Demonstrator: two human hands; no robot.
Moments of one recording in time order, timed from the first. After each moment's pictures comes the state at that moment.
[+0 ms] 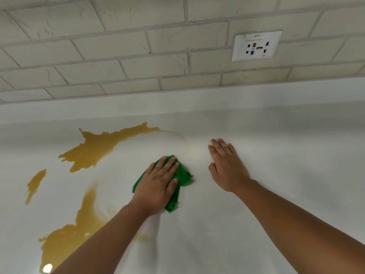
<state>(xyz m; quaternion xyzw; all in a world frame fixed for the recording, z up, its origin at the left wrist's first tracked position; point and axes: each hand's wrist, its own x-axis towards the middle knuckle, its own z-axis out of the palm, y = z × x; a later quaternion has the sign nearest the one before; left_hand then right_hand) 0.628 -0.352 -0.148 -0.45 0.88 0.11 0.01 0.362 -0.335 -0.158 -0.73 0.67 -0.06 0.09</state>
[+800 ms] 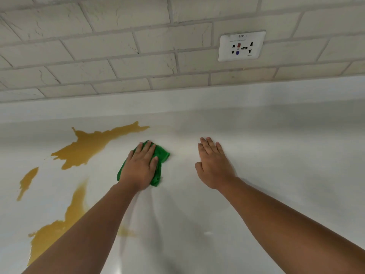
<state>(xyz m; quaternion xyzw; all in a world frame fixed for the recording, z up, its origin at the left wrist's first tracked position) 0.620 -0.394 -0.149 -0.57 0.81 0.11 0.00 0.362 -0.335 -0.161 -0.73 0.67 -0.07 0.10</state>
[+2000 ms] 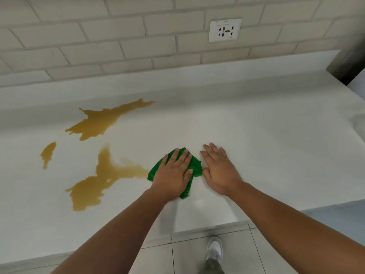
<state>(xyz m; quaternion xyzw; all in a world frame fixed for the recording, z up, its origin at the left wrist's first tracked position) 0.640 -0.214 -0.144 -0.40 0.91 0.12 0.04 0.452 -0.145 -0.142 -0.70 0.70 -0.09 0.13</state>
